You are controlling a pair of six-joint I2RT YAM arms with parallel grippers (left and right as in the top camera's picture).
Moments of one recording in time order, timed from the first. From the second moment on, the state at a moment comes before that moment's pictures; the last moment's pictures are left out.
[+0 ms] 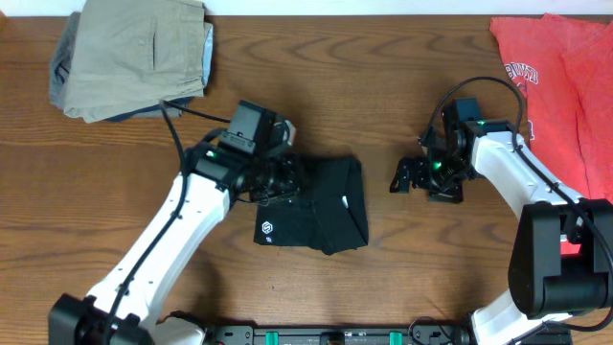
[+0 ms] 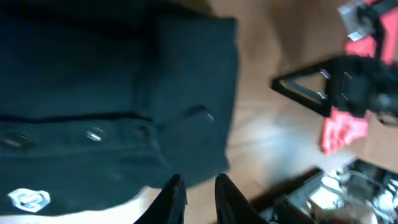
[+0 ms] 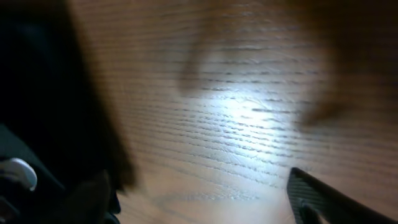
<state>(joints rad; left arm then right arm) -0.41 1.46 1.11 -0.82 0.48 -0.58 0.09 1.78 1.10 -0.90 -0.38 0.19</state>
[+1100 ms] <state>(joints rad) -0.51 1.83 1.11 -0.42 0.66 -0.59 0.09 1.78 1.10 -0.90 -0.41 0.19</state>
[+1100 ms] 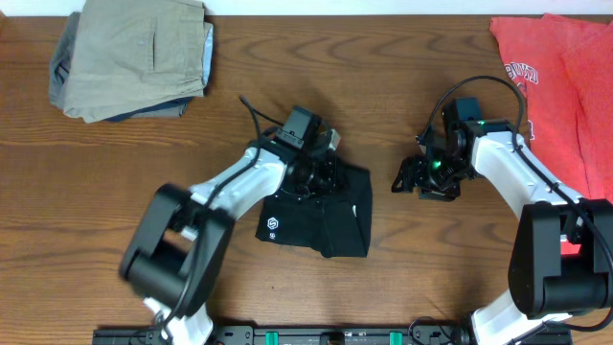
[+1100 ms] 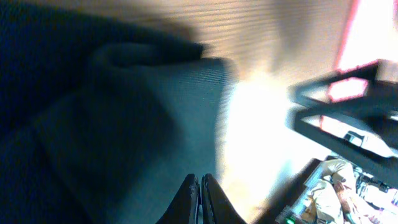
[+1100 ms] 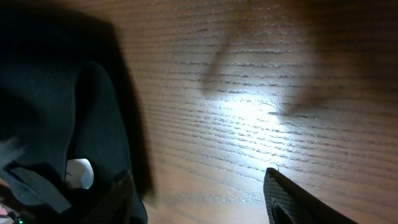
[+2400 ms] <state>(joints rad) -0.61 1.83 1.02 -0.59 0.68 -0.54 0.09 1.78 1.10 -0.90 -0.41 0.19</state>
